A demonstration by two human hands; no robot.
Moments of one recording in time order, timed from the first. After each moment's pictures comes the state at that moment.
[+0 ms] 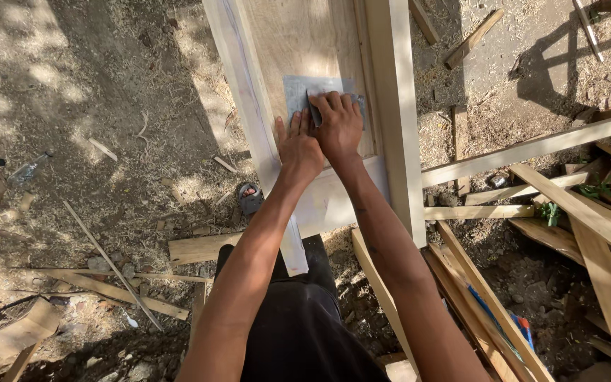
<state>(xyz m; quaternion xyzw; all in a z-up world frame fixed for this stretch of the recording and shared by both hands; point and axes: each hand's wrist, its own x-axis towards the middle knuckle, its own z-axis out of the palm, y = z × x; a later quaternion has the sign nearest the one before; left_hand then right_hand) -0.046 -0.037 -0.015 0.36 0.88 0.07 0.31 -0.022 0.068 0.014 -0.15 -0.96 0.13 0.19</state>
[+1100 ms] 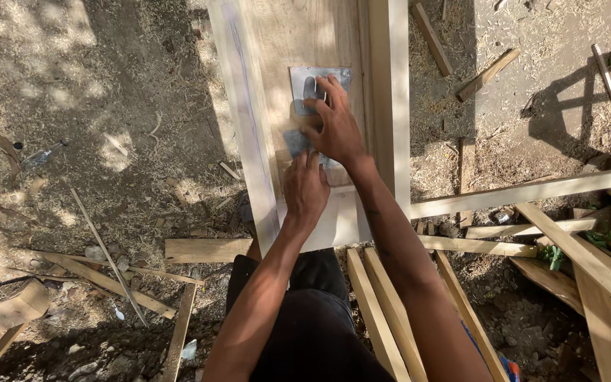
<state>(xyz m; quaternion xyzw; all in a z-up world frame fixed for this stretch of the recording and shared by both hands) -0.009 -0.020 0.053 0.16 0.91 0.29 0.25 -0.060 0.125 0.038 0.00 -0.94 0.32 0.11</state>
